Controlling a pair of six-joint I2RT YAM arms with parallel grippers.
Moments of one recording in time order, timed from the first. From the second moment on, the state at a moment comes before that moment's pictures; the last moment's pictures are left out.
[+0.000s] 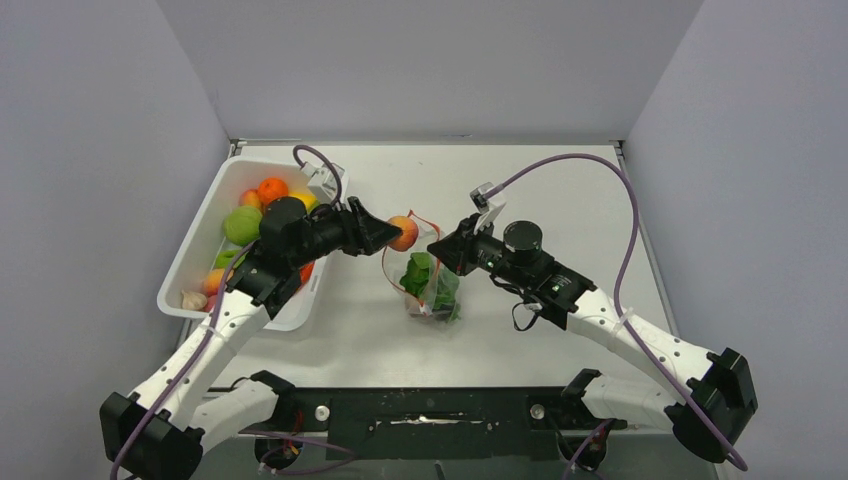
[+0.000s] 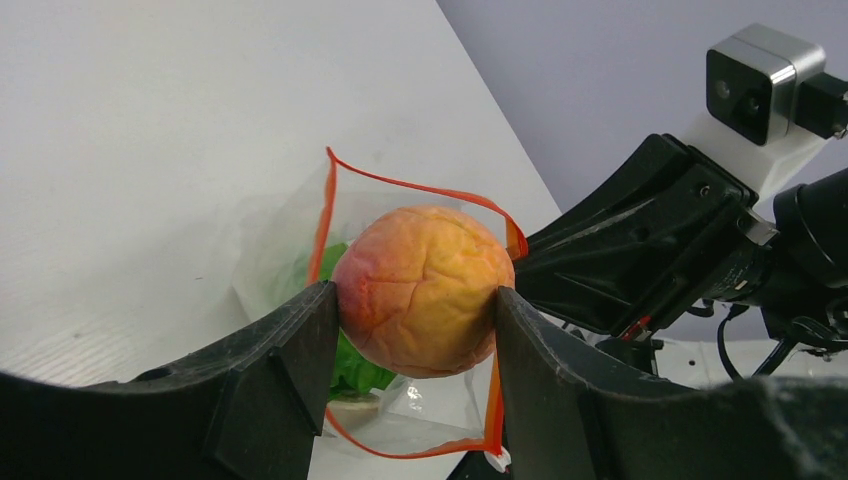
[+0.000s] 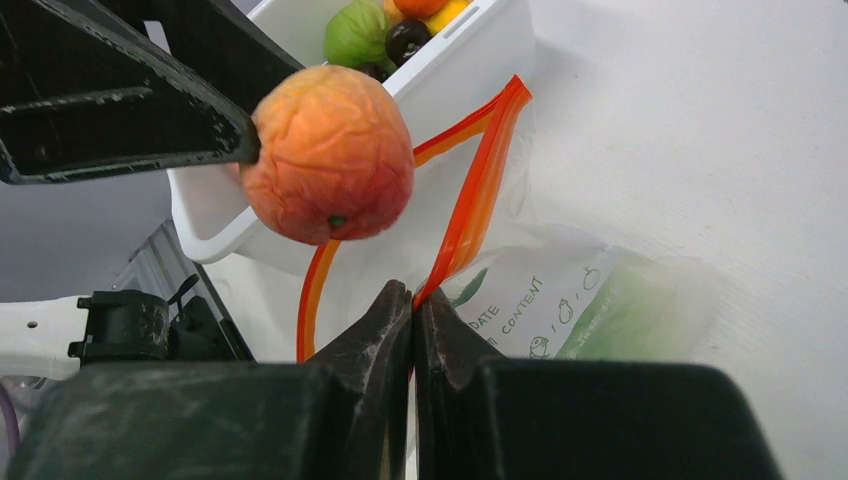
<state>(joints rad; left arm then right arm) -0.43 0.99 0.89 -0.09 0.41 -0.63 0.76 1.09 0.82 0.08 -0.16 0.42</state>
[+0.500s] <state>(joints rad) -0.52 1.11 0.88 -0.09 0.29 -0.59 0.76 1.09 0.82 0.08 -0.13 0.41</state>
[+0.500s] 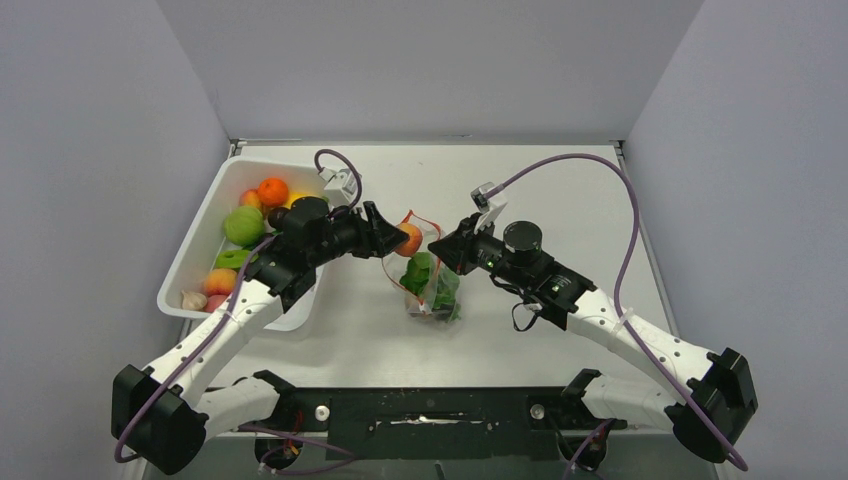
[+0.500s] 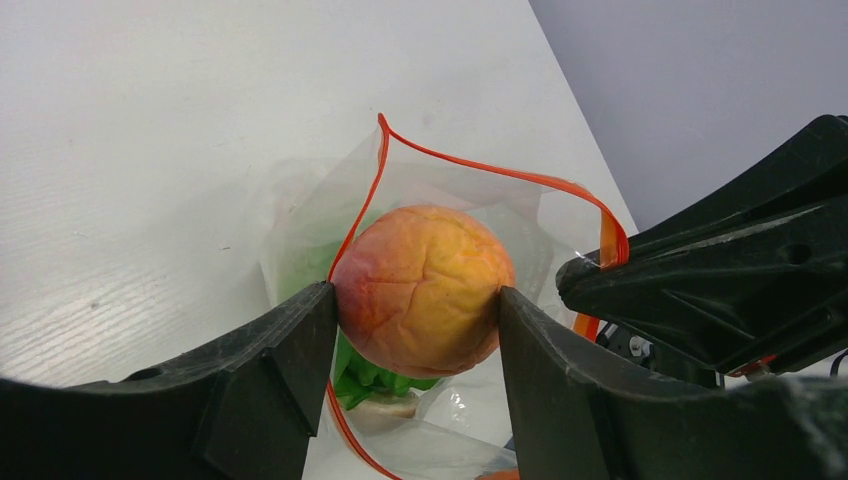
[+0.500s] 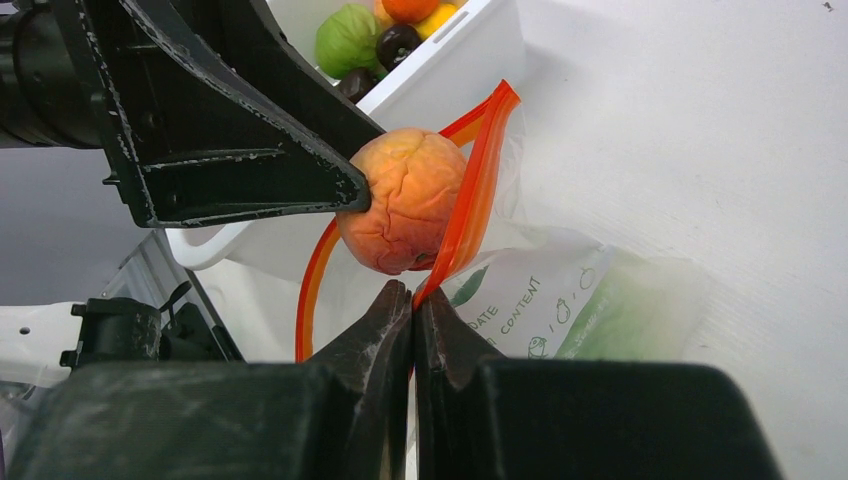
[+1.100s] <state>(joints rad) -0.52 1.09 0.88 -0.09 0.29 -0.58 0.76 1.08 0.82 0.08 -0.12 0.41</state>
